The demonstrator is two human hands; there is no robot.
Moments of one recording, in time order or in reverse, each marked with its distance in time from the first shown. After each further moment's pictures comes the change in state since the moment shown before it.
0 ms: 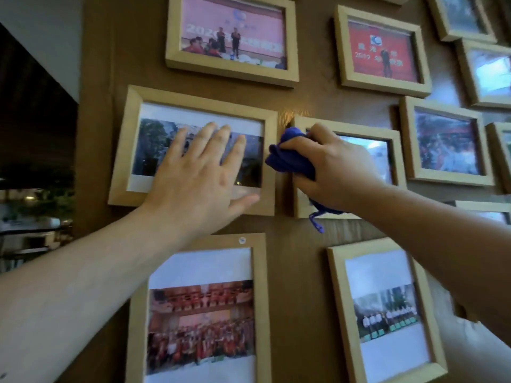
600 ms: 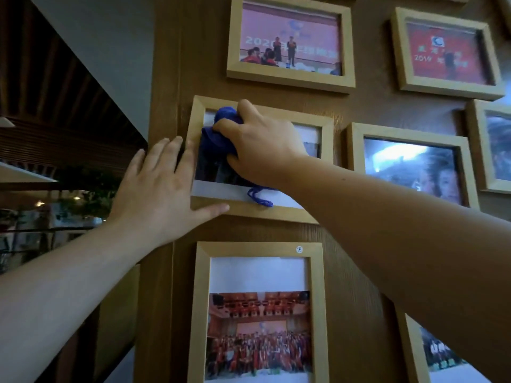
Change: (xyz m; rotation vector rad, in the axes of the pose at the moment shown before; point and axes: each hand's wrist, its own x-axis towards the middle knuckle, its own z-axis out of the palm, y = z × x) left_hand -0.047 -0.107 0.037 0.056 -0.078 -0.287; right_hand 0.123 -0.125 0.033 -0.060 0.020 -0.148
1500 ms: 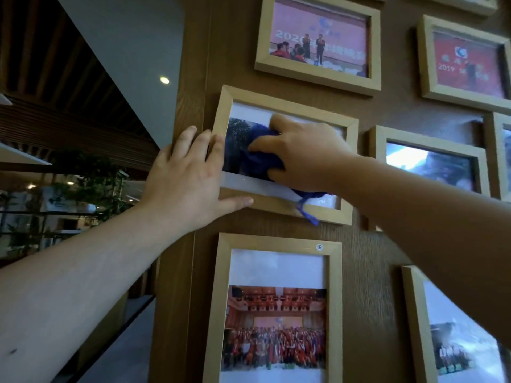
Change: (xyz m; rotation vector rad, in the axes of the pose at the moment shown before) left_hand -0.003 -0.003 0.000 -0.099 -0.003 0.041; right_hand -0.018 0.009 -0.012 -0.110 -0.188 -0.174
